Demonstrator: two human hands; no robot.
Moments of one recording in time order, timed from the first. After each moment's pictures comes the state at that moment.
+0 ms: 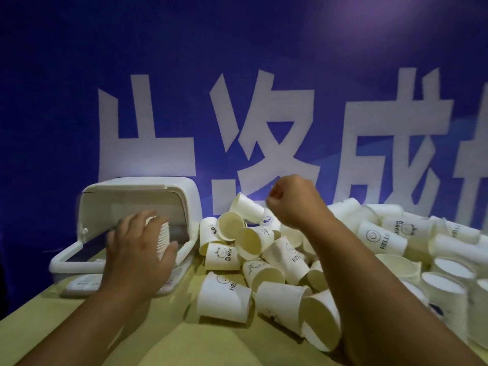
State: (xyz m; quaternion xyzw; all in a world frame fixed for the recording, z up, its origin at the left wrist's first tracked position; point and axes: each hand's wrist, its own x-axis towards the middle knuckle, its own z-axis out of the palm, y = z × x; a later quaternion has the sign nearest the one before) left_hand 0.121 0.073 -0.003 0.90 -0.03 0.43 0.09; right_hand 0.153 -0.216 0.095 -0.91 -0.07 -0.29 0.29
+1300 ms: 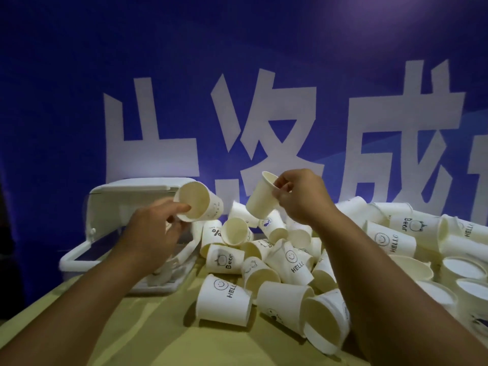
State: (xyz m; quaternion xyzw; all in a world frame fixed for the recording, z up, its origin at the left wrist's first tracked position) left_hand 0.107 0.045 0.049 0.88 -0.14 0.41 0.21; right_hand 0.150 -0.228 0.101 -0.87 -0.09 -0.28 0.40
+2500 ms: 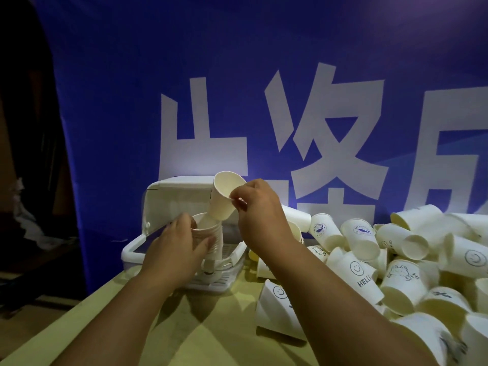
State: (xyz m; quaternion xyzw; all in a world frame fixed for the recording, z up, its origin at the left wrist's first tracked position) left_hand 0.127 0.118 0.006 0.92 0.06 0.31 0.21; right_hand 0.144 -0.062 0.071 -0.85 -0.25 -0.31 0.35
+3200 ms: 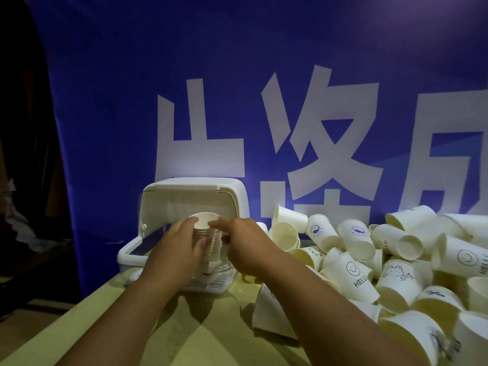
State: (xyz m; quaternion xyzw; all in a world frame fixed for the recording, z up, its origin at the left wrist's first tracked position) left_hand 0.132 0.113 0.002 0.91 0.03 0.32 0.25; right_hand 0.149 -0.055 0.042 -0.89 -0.35 -0.13 0.27
